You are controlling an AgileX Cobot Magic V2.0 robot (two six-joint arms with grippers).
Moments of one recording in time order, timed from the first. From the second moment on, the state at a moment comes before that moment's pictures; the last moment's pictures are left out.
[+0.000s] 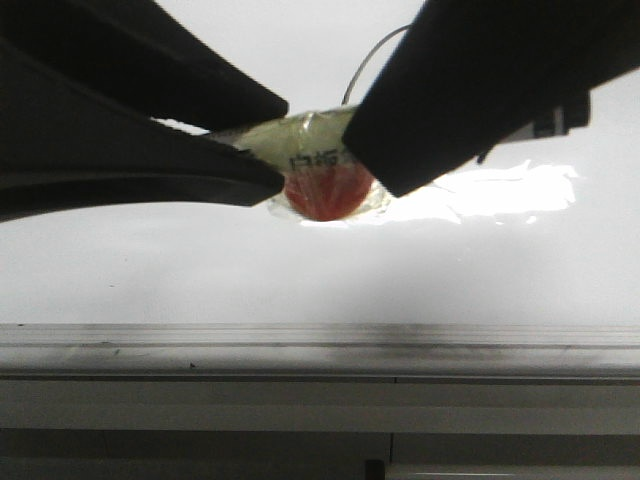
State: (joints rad) left arm -1.10 0.99 -0.50 0.47 -0.05 0.48; right arm 0.80 1.08 -0.89 0.45 0.75 -0.62
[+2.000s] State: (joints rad) left arm -0.89 1.22 -0.39 -0.72 -0.67 0.18; right arm 0.80 0.55 -0.89 -0.12 0.98 -0.20
